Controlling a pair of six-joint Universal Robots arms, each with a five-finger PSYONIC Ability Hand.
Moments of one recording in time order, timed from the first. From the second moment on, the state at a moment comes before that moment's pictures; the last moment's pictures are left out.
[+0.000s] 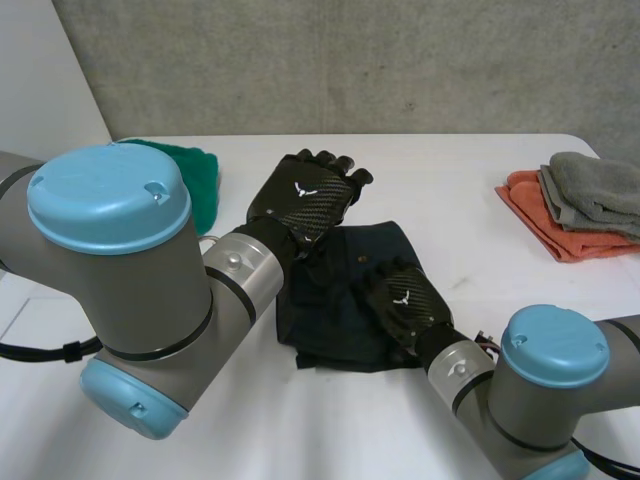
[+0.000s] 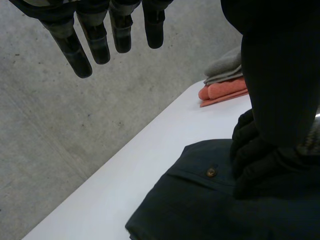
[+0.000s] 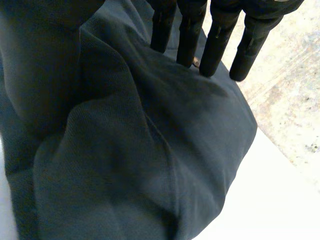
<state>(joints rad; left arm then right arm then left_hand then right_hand) 3.98 -1.96 -1.34 3.21 -1.54 3.43 2.10 -1.02 1.84 -0.61 1.35 2.62 0.20 0.20 0.20 0.20 0.04 0.41 0.43 0.42 0.42 0.23</state>
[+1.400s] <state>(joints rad) 3.90 -1.89 -1.29 3.27 -1.41 3.44 1.38 -0.63 0.86 -0.68 1.06 2.90 0.20 0.20 0.20 0.20 0.04 0.96 1.16 1.18 1.20 0.99</state>
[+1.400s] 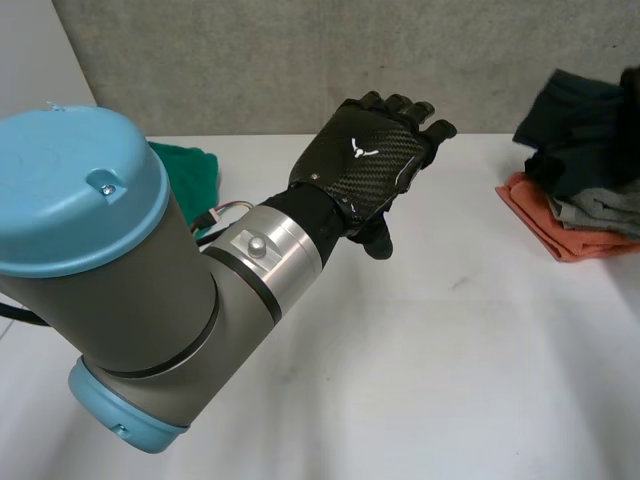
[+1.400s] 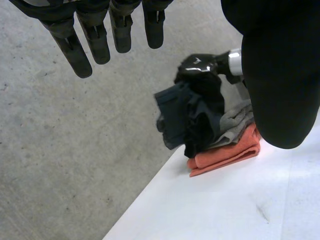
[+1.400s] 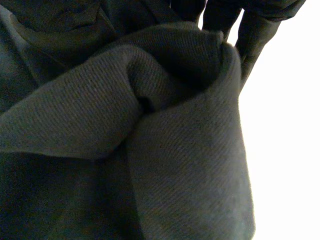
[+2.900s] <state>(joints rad) 4.29 -1.88 -1.23 3.29 -1.64 3.54 1.49 -1.46 1.69 -0.34 0.96 2.81 0.20 0.20 0.20 0.20 0.04 0.22 0.21 0.20 0.20 0.04</state>
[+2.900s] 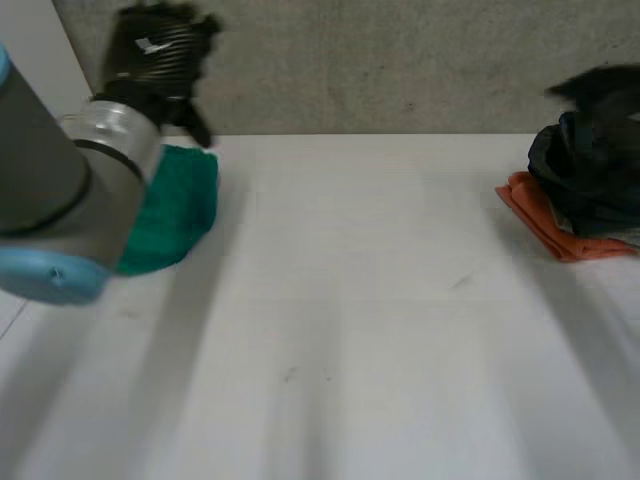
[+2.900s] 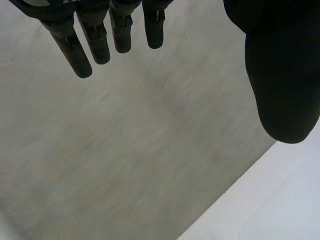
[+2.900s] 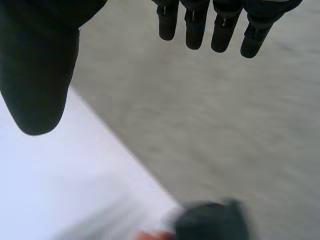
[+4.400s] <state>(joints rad) 3.89 -2.28 -1.19 3.48 -1.56 3.33 1.65 -1.47 1.92 -0.32 1.31 2.68 0.21 0.21 0.22 0.21 0.04 0.22 0.21 0.20 0.20 0.04</state>
